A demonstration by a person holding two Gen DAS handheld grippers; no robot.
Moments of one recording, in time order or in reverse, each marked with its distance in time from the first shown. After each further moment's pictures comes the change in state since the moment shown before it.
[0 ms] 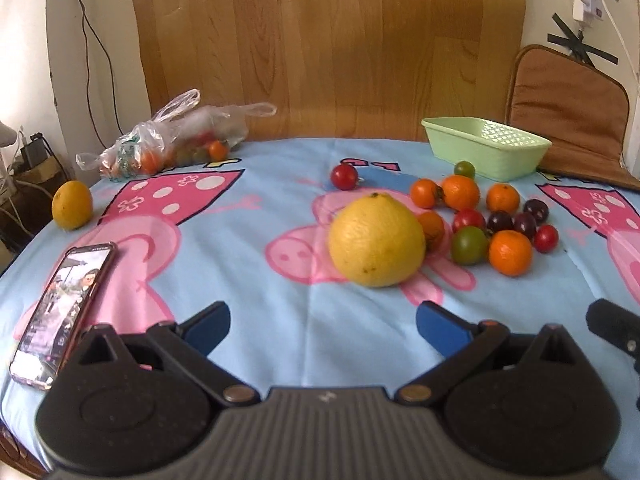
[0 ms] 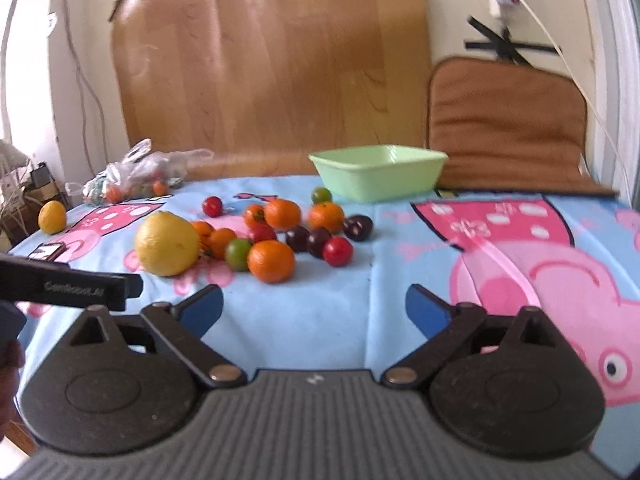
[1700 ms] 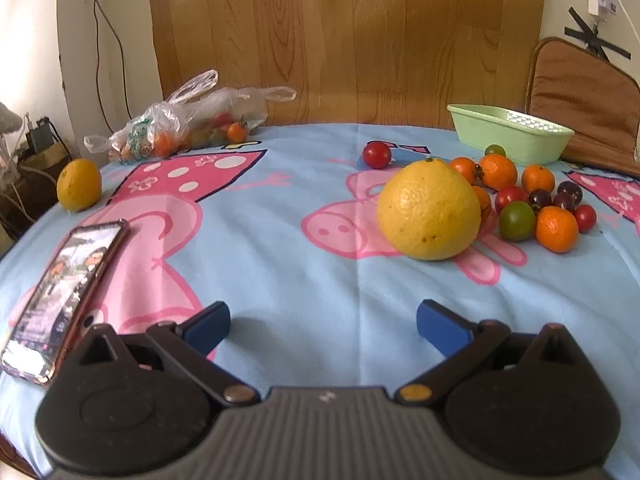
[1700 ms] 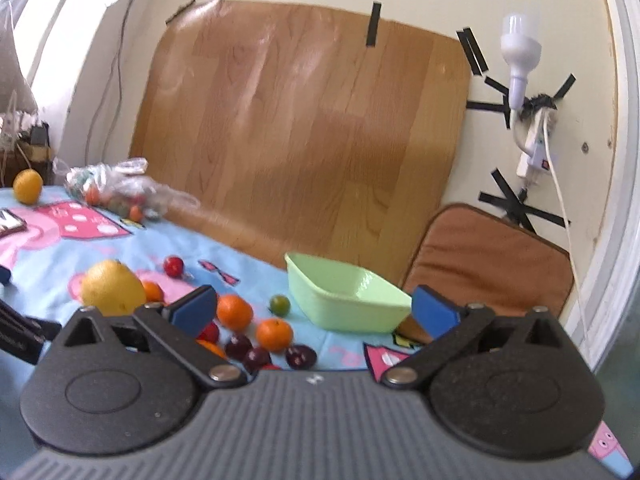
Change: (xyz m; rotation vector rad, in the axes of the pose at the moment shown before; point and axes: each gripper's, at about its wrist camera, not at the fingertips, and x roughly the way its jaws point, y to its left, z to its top) left arm 0.021 0.026 -0.021 -0.021 0.002 0.007; right arm 0.004 0.001 0.041 -0.363 -0.251 -0.078
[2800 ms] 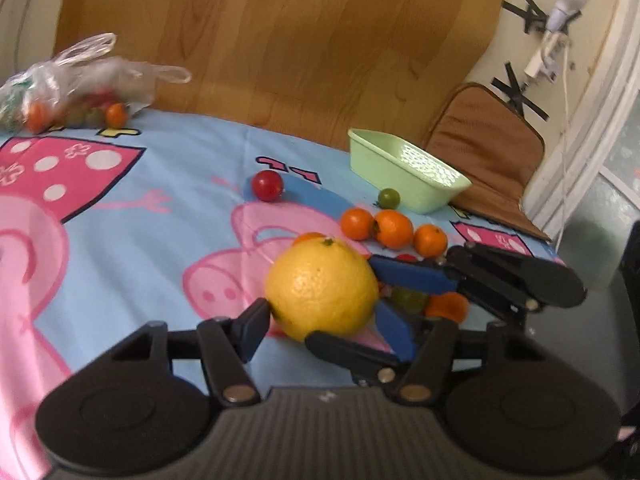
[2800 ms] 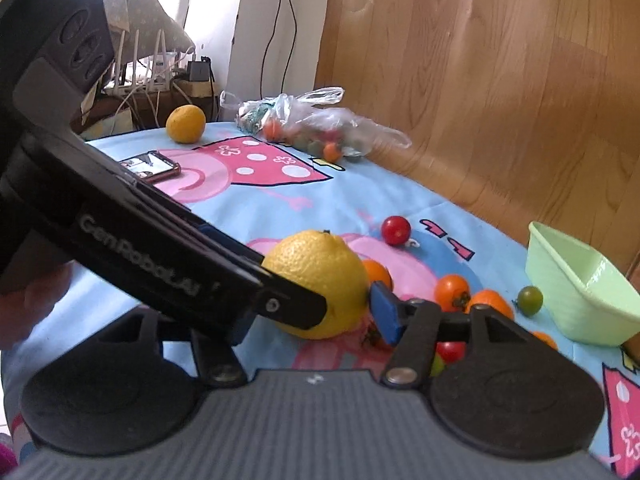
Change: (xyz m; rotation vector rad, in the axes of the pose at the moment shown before) left arm 0.032 0.025 0.052 -0.126 0.077 -0.482; right arm 0.083 0.095 0.005 -0.081 0.228 0.567
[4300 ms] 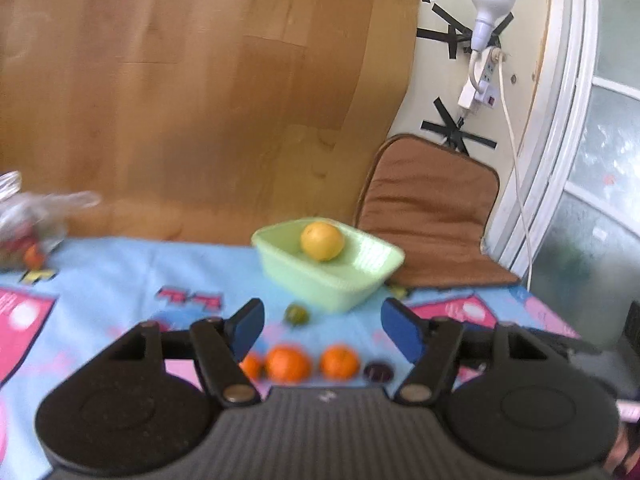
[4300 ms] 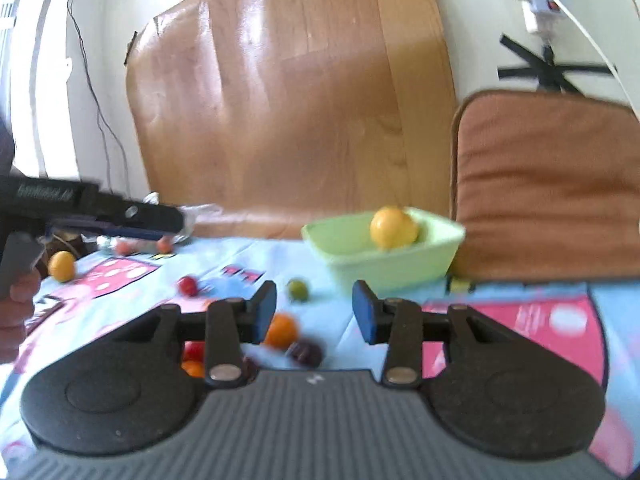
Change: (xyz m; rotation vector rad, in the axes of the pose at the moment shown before) left arm 0.020 -0.086 0.054 0.190 -0.166 -0.037; right arm -0.117 -0.131 -0.059 0.472 -0.200 -0.247
